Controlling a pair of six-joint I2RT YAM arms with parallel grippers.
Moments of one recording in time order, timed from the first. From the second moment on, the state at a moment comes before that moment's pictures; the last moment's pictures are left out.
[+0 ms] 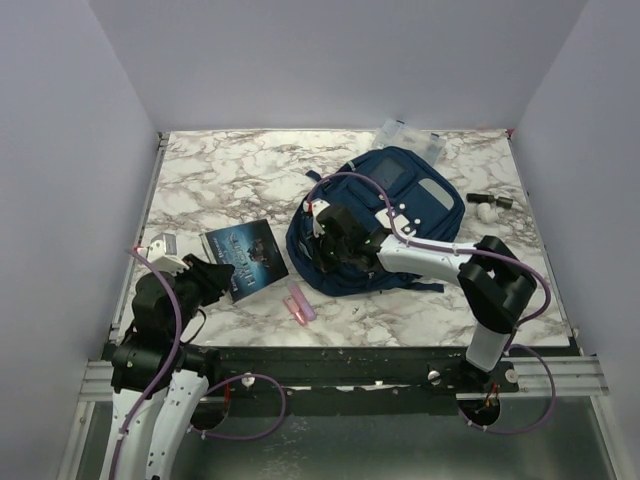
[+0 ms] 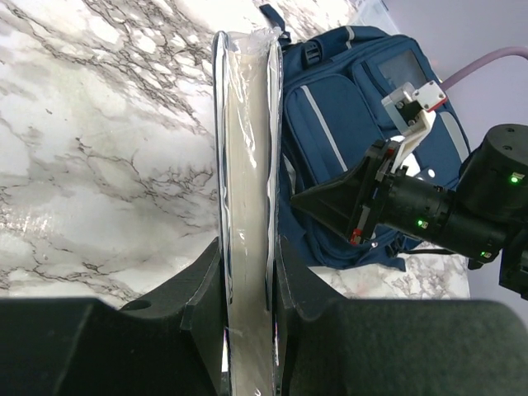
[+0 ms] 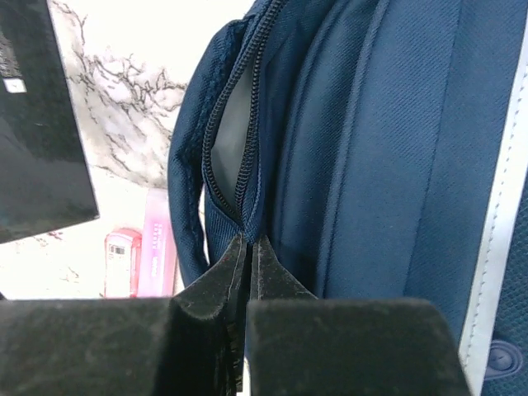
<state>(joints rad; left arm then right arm) -0.20 0.27 0.69 -0.74 0.06 -0.69 0.89 1.79 1.16 -0.15 -0.02 0.25</state>
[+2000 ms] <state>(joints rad) -0.68 1.58 0.78 0.54 0.04 -1.47 0.67 1.24 1.20 -0.29 0.07 0.64</state>
